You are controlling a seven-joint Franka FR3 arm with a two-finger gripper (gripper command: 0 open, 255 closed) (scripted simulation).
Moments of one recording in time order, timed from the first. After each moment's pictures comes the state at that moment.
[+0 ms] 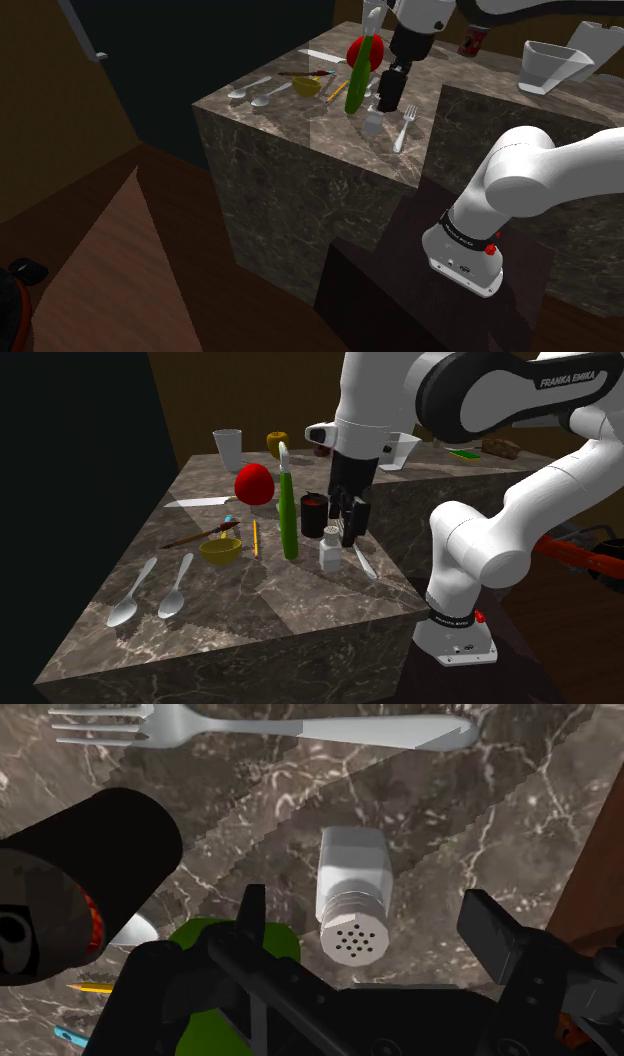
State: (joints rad) arm 0.16 -0.91 0.13 -2.58 0.00 1.77 -0.08
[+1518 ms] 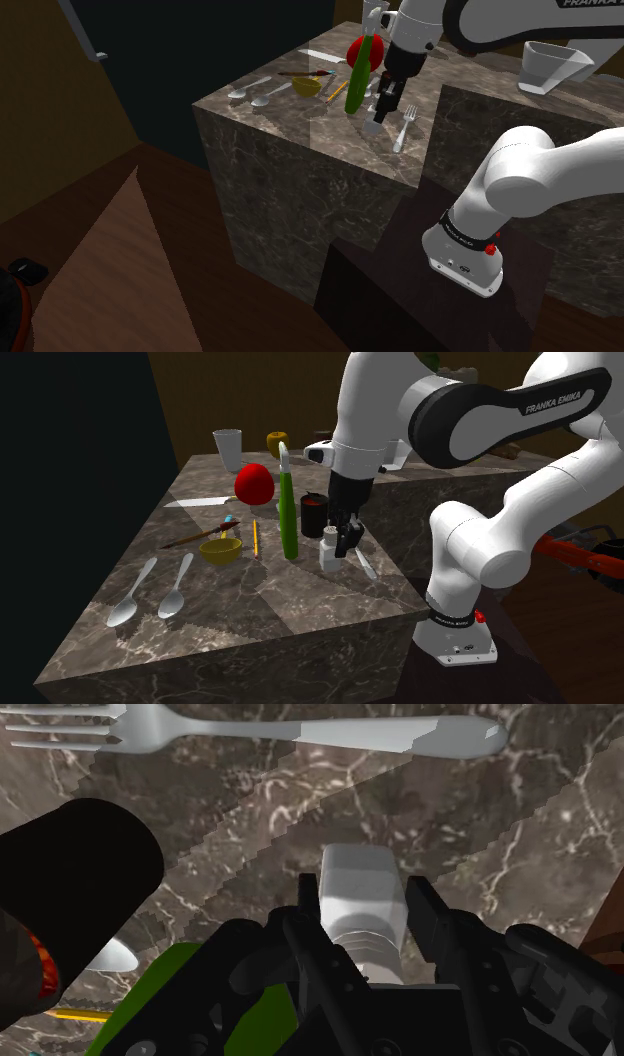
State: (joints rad) arm 0.16 -0.91 0.13 -2.66 0.00 1.85 -0.08
